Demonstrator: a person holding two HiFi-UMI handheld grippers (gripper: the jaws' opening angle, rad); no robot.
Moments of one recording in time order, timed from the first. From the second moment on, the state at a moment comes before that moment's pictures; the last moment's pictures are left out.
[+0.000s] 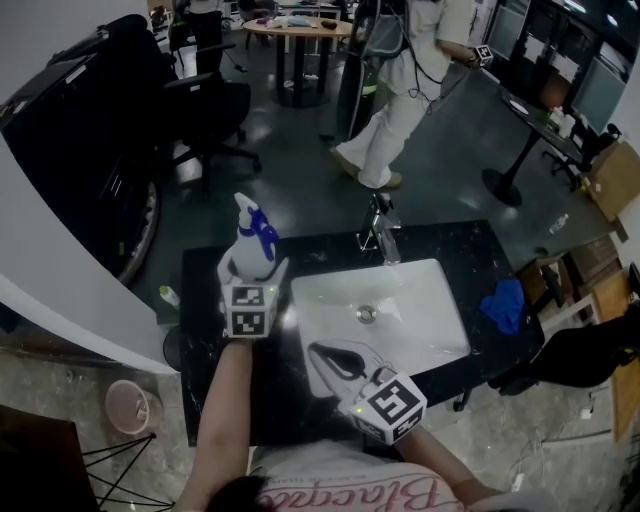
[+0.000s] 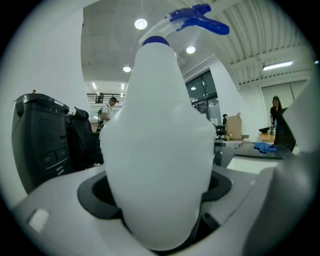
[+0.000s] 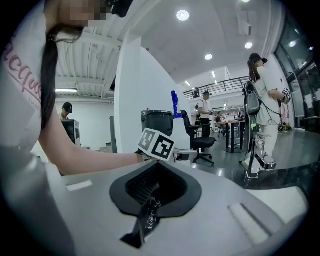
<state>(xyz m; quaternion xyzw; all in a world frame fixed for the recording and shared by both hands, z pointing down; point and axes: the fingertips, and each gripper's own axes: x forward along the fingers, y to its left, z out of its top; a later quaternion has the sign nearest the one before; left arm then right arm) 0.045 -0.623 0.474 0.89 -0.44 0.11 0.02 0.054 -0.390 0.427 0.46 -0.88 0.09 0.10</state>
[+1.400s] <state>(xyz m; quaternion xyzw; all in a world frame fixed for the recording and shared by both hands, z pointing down) -0.003 -0.431 0.328 0.92 -0.38 0.04 0.00 0.061 -0.360 0.366 0.49 -0.87 0.03 0.04</state>
